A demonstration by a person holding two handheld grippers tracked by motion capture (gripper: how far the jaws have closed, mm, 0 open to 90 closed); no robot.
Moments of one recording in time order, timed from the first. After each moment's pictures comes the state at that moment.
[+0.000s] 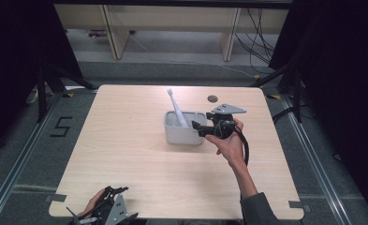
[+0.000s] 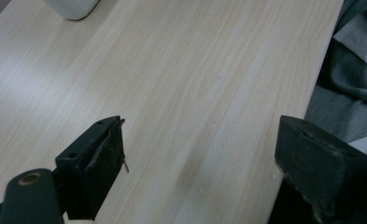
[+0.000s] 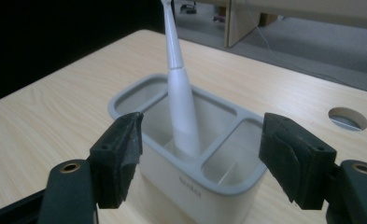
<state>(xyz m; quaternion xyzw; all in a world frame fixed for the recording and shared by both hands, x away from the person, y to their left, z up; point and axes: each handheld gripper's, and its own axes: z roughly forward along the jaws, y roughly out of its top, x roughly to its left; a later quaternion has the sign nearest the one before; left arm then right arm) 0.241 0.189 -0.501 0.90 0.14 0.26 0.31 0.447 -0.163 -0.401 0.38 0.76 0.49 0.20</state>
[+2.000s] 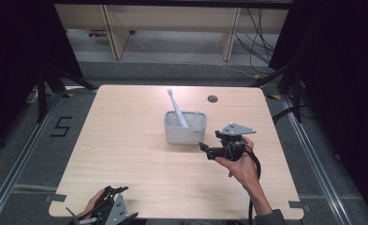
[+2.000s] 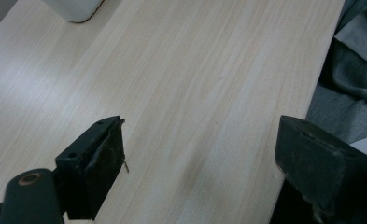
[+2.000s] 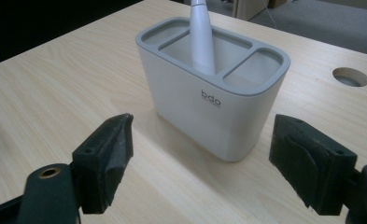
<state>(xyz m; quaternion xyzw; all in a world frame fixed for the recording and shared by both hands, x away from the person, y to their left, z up) 0.240 0.189 -0.501 0.90 0.14 0.27 0.30 0.391 -0.186 -0.416 0.38 0.78 0.46 0.18</state>
